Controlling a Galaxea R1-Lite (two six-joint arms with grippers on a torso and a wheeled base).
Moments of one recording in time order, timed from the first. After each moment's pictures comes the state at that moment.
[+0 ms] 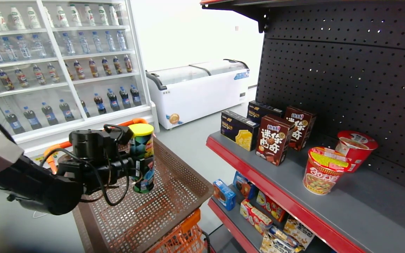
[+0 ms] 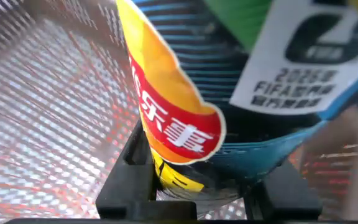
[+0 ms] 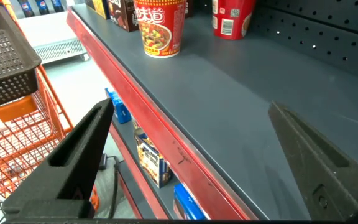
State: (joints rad) left arm -0.13 1.96 -0.75 -0.81 -0.17 0.01; right arm 0.00 0.00 0.00 0.01 0.05 0.00
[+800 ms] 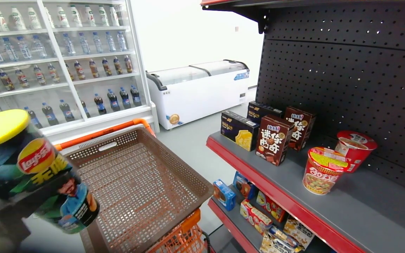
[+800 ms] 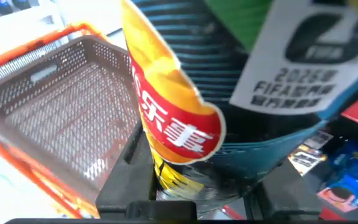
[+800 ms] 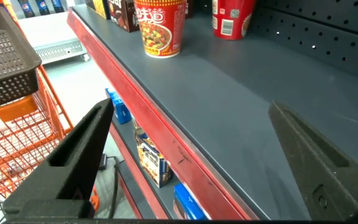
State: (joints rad) left arm -0.11 0.92 -0.32 -0.48 -0.19 -0.10; right arm 0.00 0.00 0.00 0.01 0.05 0.00
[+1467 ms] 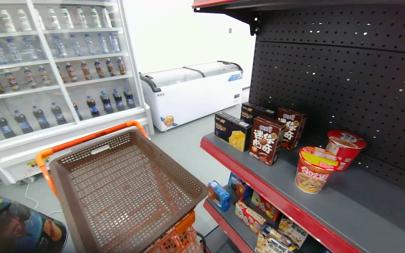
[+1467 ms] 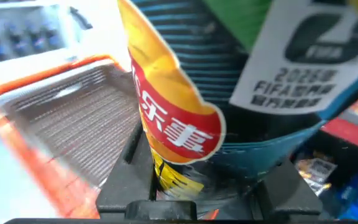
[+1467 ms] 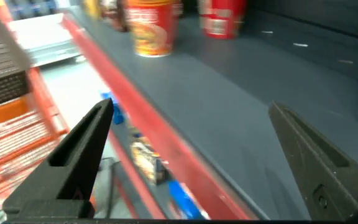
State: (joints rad) left arm -0.09 0.55 -0.16 -0.47 -0.11 -0.13; right arm 0.00 0.00 0.00 0.01 0.05 0.00
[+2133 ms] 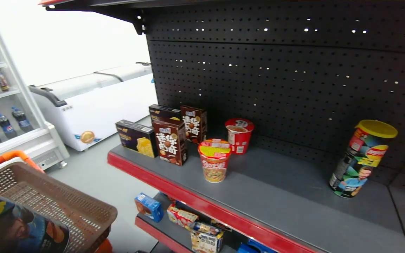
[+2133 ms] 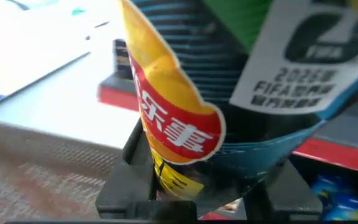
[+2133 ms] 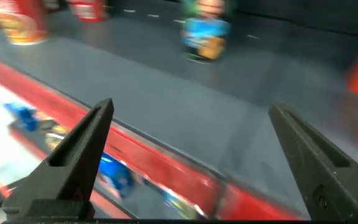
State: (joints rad) left arm -0.10 0.55 -0.15 -0.47 -0.11 -0.13; right arm 0.00 0.00 0.00 0.01 0.05 0.00
